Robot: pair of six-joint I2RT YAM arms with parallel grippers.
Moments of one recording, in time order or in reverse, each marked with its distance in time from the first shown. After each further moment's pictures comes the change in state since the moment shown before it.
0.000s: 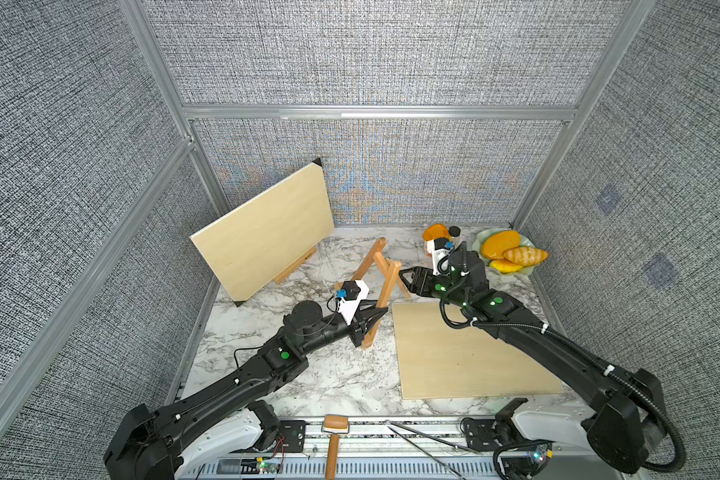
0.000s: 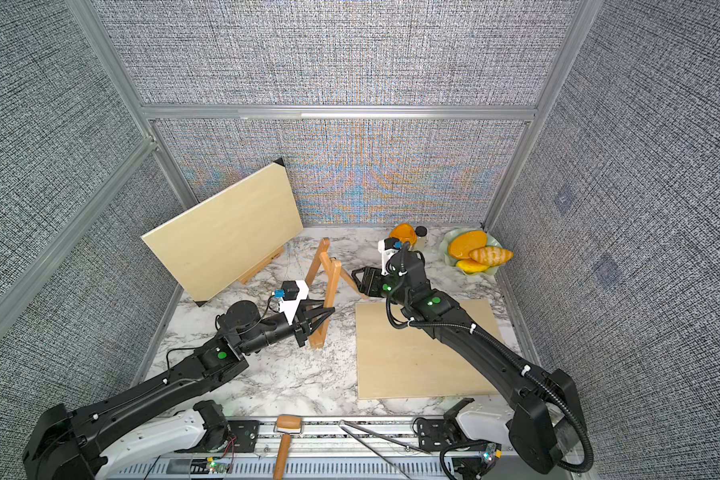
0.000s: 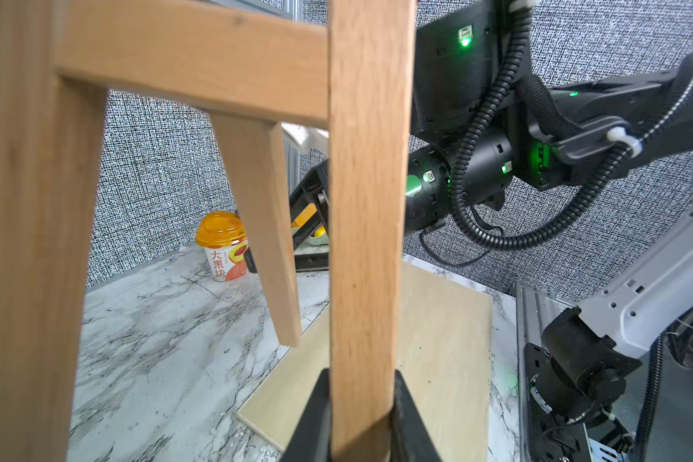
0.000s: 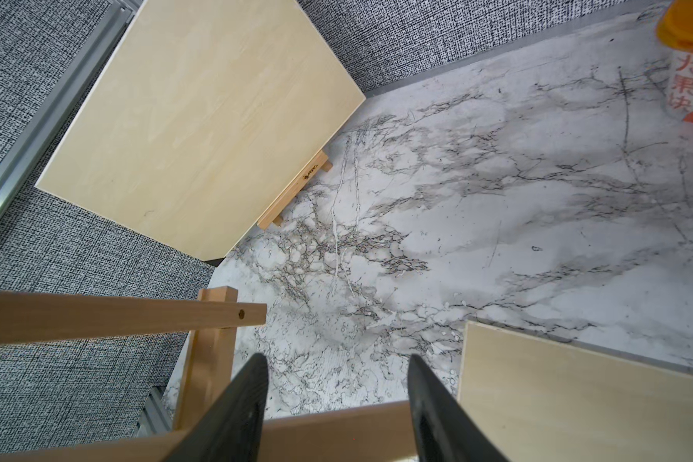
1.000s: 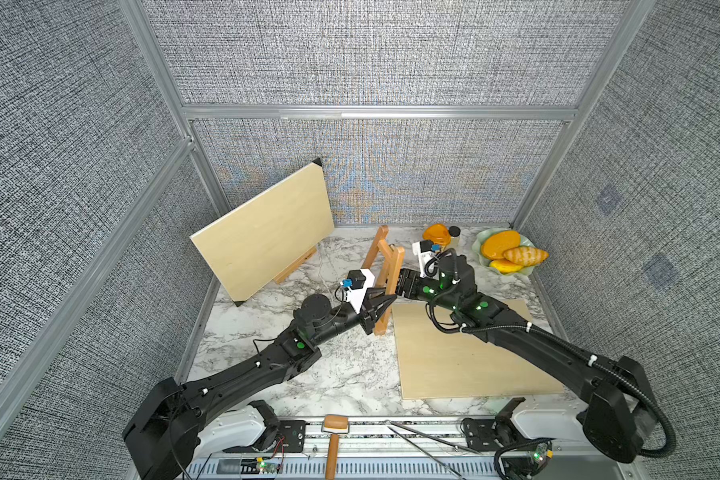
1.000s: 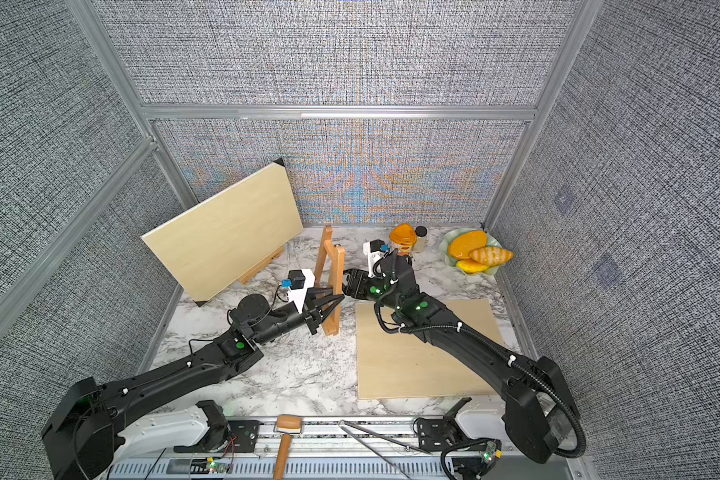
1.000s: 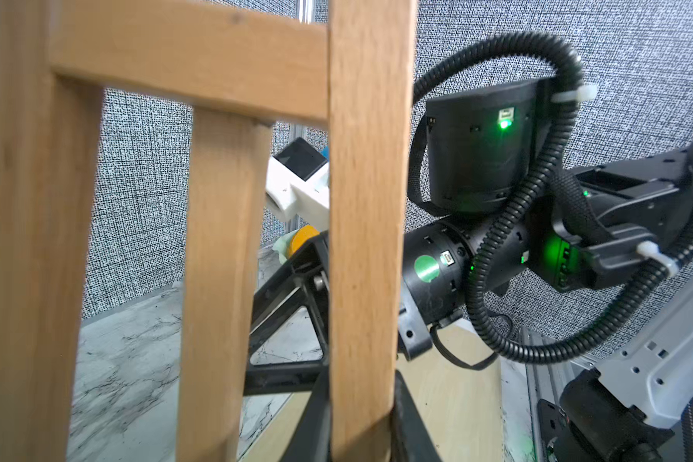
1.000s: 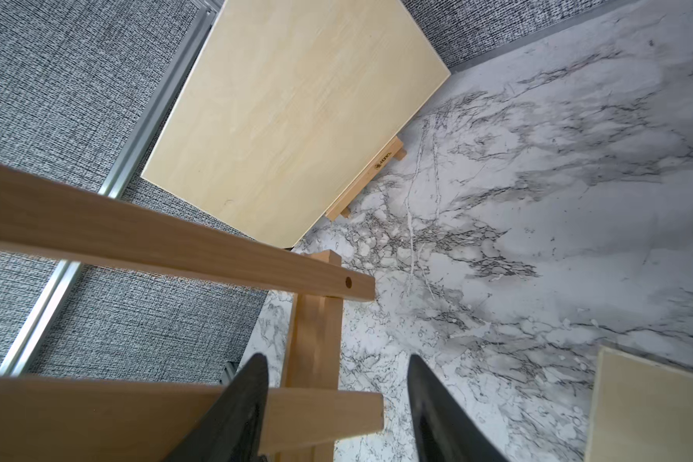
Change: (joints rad) left arm 0.000 0.162 0.029 0.246 -0.024 -0.064; right arm 0.068 0.056 -0.054 0.249 -0.114 0.138
